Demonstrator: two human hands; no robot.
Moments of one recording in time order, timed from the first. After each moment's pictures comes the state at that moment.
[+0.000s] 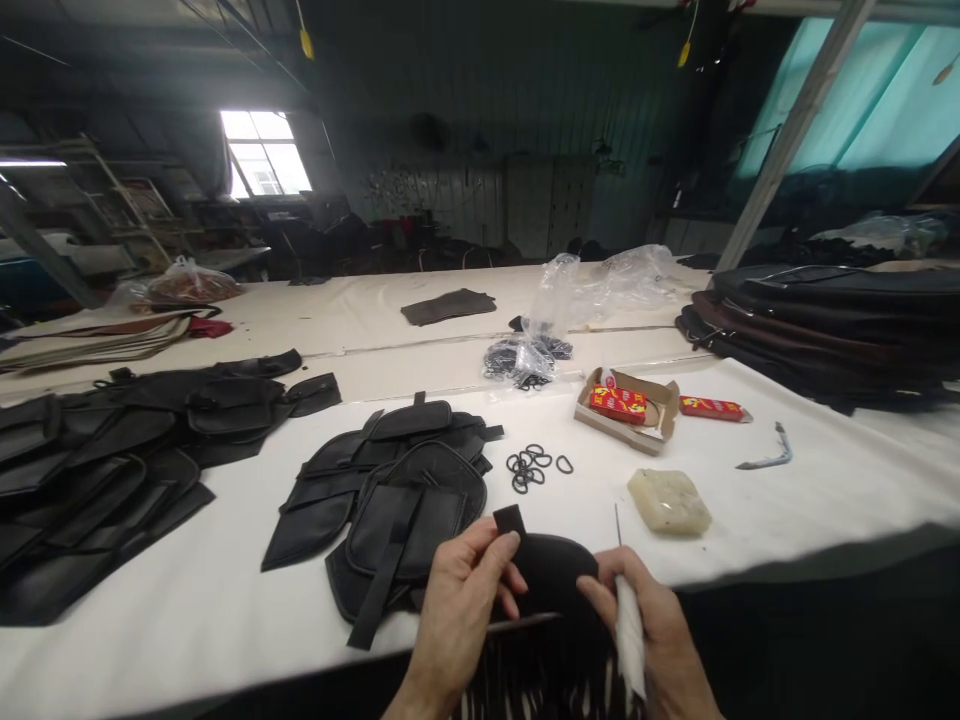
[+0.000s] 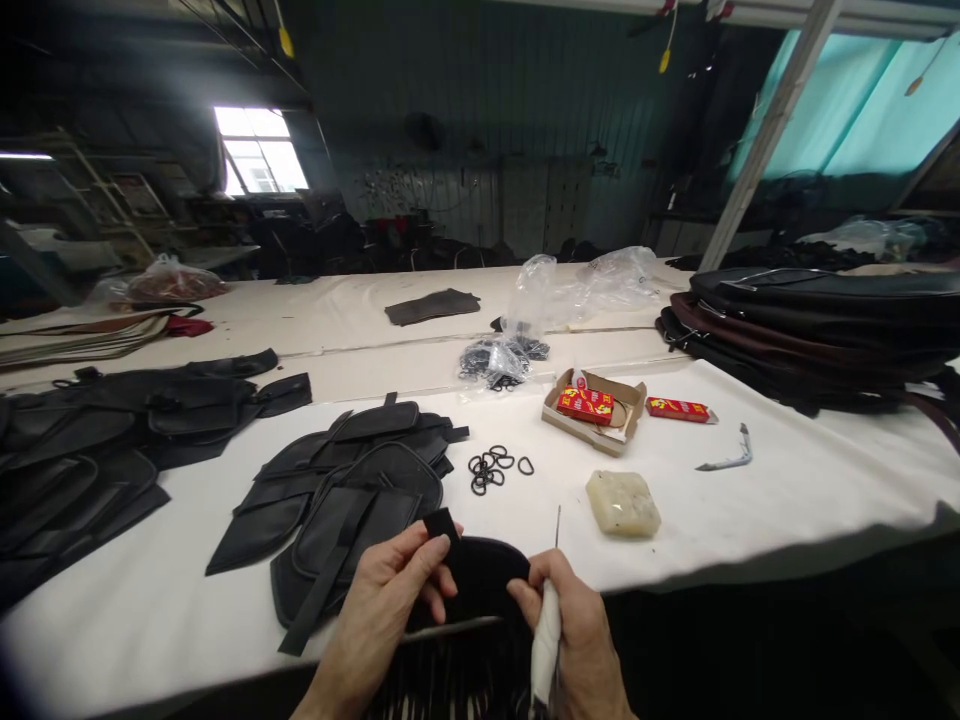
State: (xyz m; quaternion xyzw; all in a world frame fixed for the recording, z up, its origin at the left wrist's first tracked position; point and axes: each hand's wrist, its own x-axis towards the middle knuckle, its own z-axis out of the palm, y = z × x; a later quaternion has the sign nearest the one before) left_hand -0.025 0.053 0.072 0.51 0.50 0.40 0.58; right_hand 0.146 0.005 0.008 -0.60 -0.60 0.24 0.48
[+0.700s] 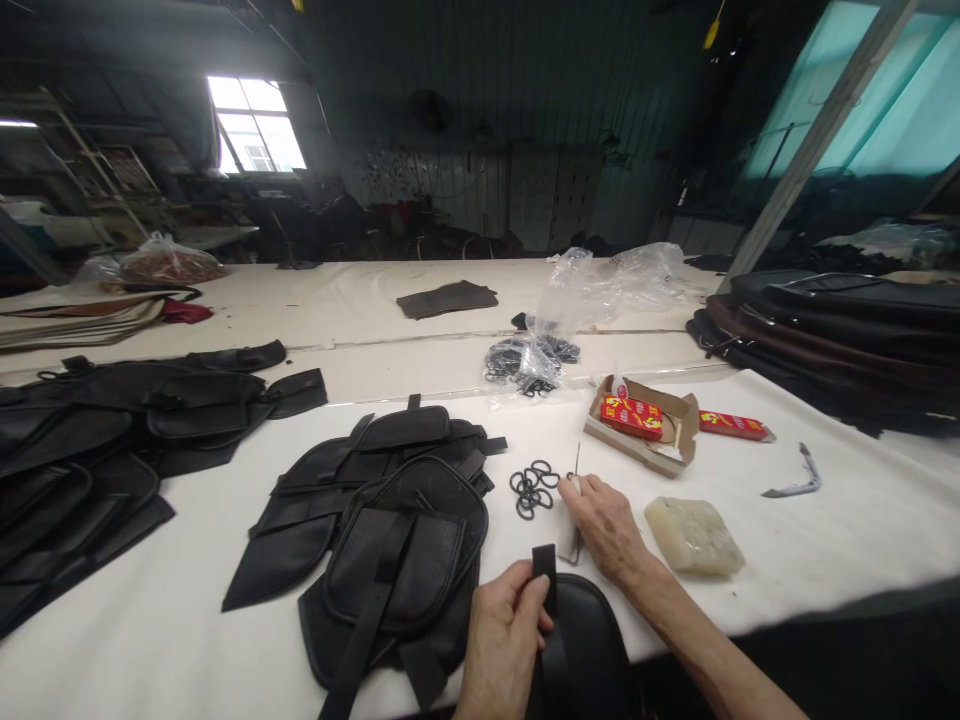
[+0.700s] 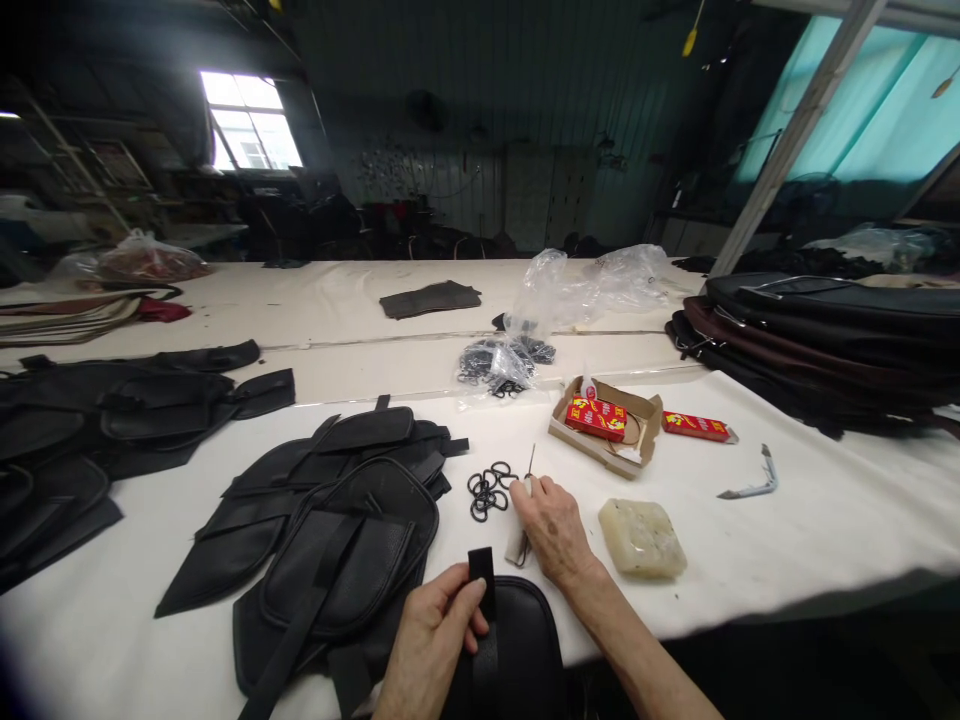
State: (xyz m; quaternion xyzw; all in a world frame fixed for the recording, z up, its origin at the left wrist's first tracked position) left_hand 0.001 0.074 0.007 0.52 0.54 0.34 0.56; right_hand 0.165 0.135 0.000 -0.59 -0.78 -0.10 0.17
